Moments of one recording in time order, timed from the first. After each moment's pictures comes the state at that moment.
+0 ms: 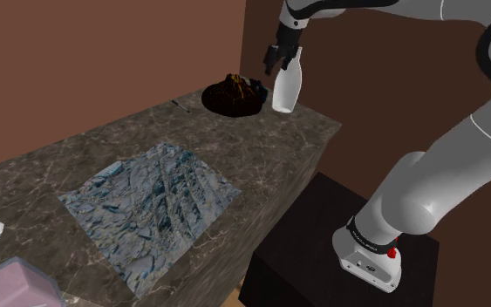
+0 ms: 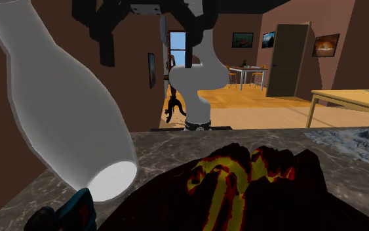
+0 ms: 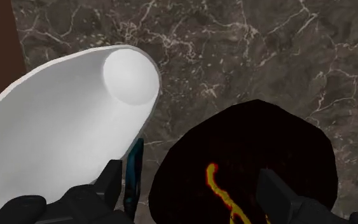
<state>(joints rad) 0.00 -0.17 -0.26 -1.97 -0.04 1.96 -0.15</state>
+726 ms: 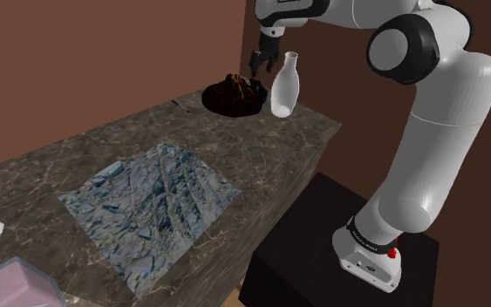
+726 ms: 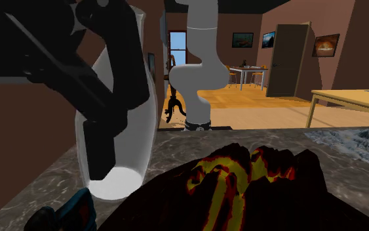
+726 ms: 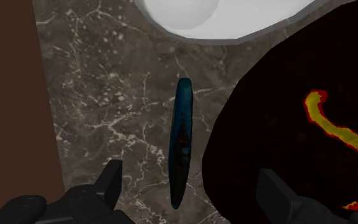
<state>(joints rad) -0.07 0.28 -0.32 -1.57 0.12 1.93 -0.30</state>
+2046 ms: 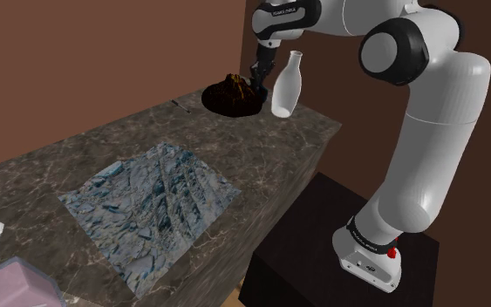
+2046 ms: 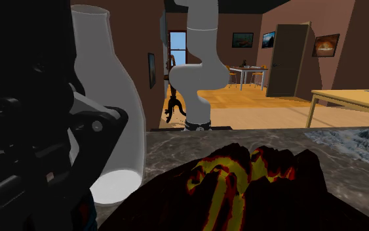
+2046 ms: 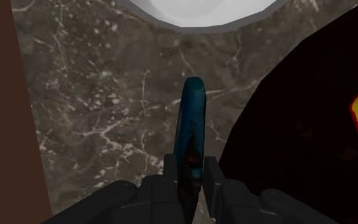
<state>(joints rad) -0.08 0.33 -0.31 -1.61 0.14 2.01 -0.32</state>
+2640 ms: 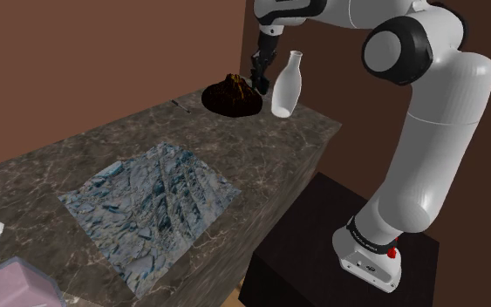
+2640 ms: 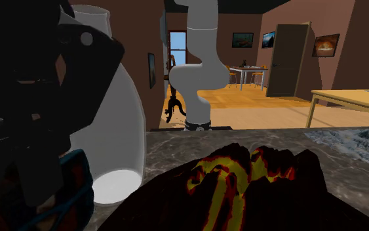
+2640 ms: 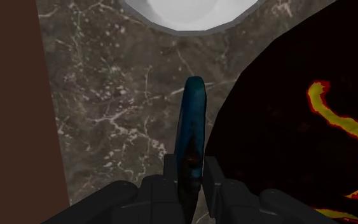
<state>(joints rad) -0.08 0.31 -0.31 -1.52 0.13 1.91 -0.31</state>
